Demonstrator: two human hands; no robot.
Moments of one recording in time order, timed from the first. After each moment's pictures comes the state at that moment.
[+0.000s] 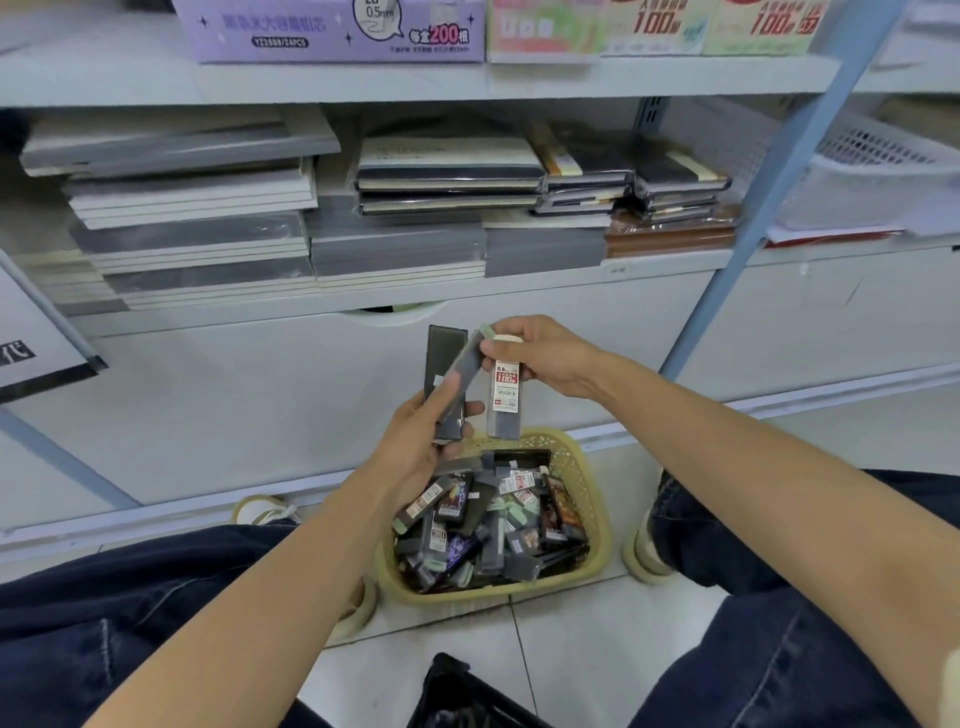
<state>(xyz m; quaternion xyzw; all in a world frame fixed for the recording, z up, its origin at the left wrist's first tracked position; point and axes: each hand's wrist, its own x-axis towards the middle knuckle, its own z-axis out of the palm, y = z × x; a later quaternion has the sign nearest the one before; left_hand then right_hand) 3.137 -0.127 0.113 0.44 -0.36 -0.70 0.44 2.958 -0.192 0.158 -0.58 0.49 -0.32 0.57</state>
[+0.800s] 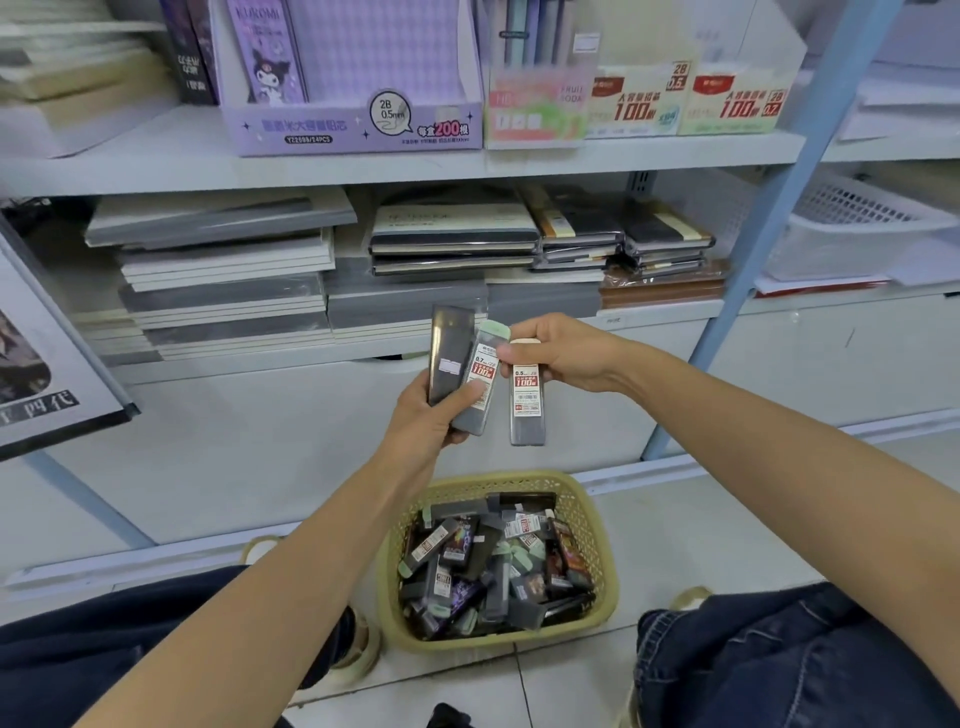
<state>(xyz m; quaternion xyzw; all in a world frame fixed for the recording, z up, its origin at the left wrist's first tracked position) 3.128 -0.141 0.168 0.43 -0.45 -0.60 0.50 2.934 -0.202 0.221 -0.68 0.43 -0.24 0.55</state>
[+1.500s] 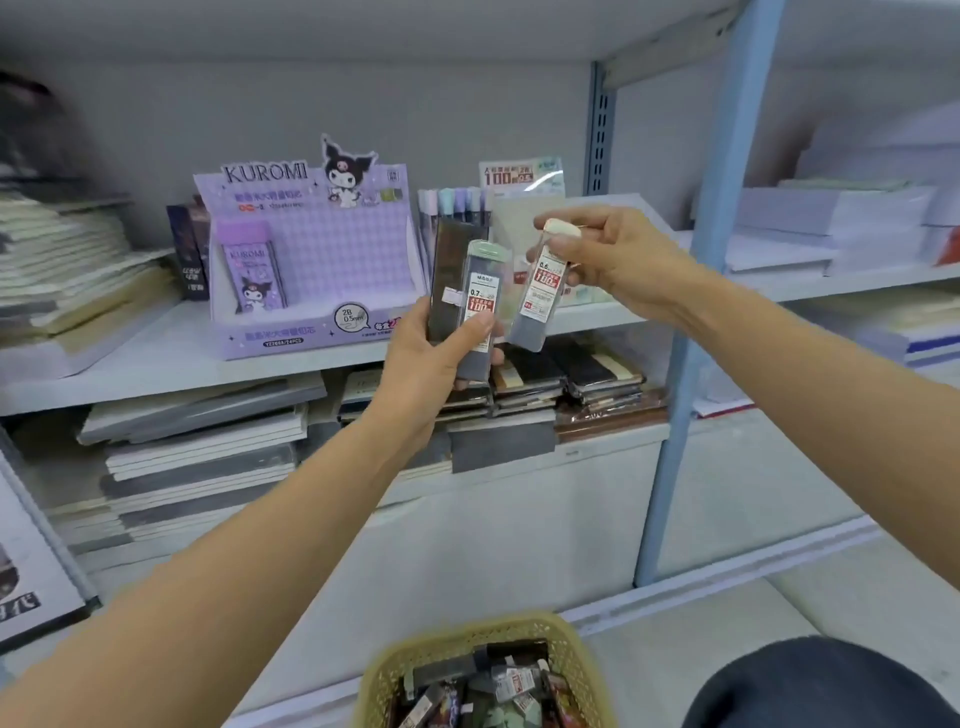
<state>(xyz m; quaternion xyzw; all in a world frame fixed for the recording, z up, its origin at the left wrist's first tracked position) 3.072 -0.178 0.367 0.33 -0.59 -0.46 0.57 2.856 -0.202 0.436 -0.68 0.39 -0.52 0.35</state>
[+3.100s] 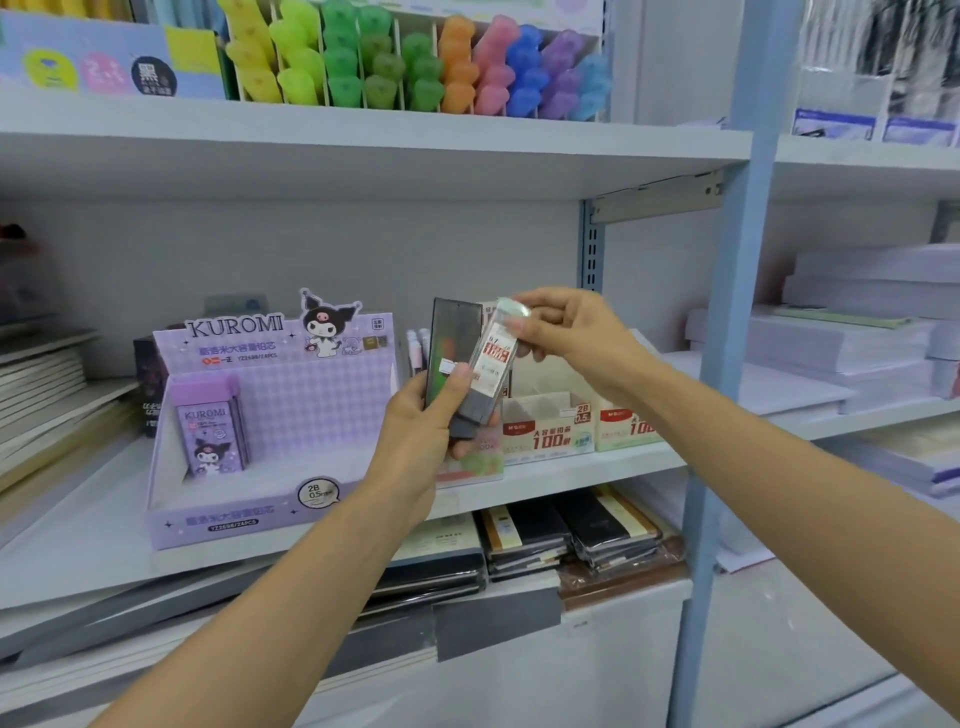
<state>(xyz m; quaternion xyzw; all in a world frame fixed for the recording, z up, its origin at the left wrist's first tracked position) 3.049 -0.258 0.431 0.31 -0.55 -0.51 0.58 2.867 -0.281 0.492 -0.71 0.36 -0.53 0.29</state>
